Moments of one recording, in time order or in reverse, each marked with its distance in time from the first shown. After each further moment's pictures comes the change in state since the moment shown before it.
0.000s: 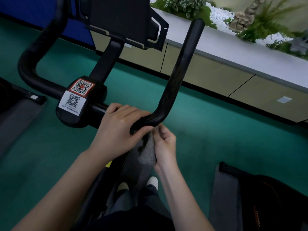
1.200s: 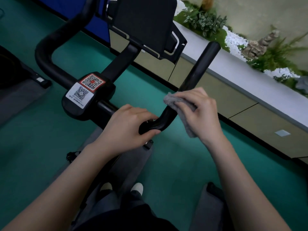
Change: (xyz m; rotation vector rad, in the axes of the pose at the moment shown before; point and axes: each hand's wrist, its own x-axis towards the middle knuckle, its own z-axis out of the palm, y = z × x) left_hand 0.019 0.012 0.006 -0.073 -0.019 -0.089; right_hand 0.062 -0.144 -0.001 -1.307 -0.429 -0.988
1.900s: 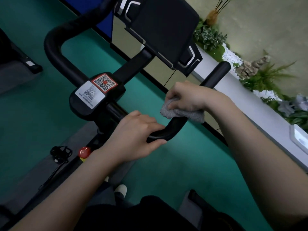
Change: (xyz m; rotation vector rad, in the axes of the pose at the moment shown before) left_hand -0.004 -0.003 0.003 -0.043 0.041 0.012; right_hand 0.107 -0.036 0.014 -0.517 -1.011 0.091
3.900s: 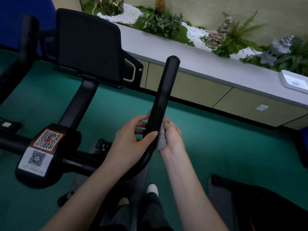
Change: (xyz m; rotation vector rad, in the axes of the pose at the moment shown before) left_hand 0.080 0.019 0.023 -0.645 -0.107 -0.515; right_hand 0.012 0.020 0.117 2.542 0.912 0.549
